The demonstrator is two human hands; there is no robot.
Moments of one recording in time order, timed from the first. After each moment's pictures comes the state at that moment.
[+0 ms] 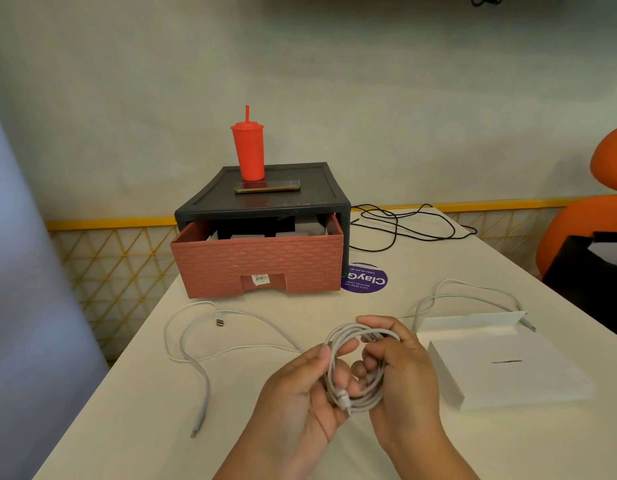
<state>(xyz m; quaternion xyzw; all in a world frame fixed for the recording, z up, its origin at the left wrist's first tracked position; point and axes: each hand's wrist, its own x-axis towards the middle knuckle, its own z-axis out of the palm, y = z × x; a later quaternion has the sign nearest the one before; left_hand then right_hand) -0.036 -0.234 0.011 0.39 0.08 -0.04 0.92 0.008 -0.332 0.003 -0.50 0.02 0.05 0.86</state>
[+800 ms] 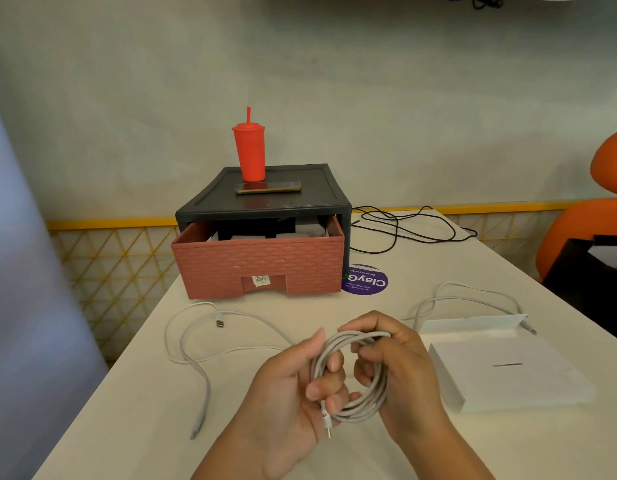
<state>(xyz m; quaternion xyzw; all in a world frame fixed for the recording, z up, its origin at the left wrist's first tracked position) -0.035 -0.222 0.027 0.44 0.07 -0.11 0.89 0.013 -0.339 0.010 -0.58 -0.18 0.05 0.79</state>
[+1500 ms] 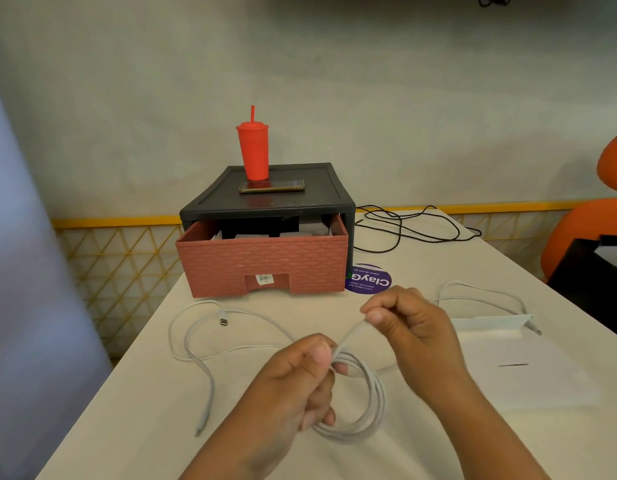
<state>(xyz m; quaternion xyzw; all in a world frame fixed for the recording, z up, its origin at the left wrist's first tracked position) -0.044 -0.207 0.019 0.65 -0.07 -0.01 0.76 0.033 -0.355 0.024 -0.73 -0.28 -0.16 0.60</state>
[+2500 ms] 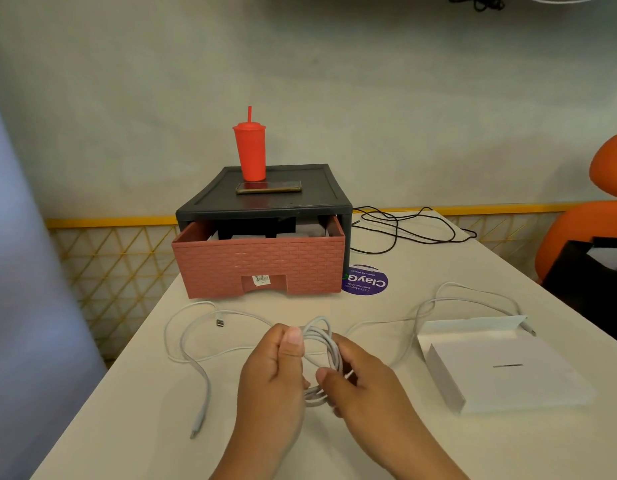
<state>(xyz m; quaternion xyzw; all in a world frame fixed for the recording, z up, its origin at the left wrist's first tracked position) -0.025 -0.211 -0.007 0.74 0.05 0.33 0.58 -0.008 -0.324 0.005 -0.82 -0.22 0.03 0.53</state>
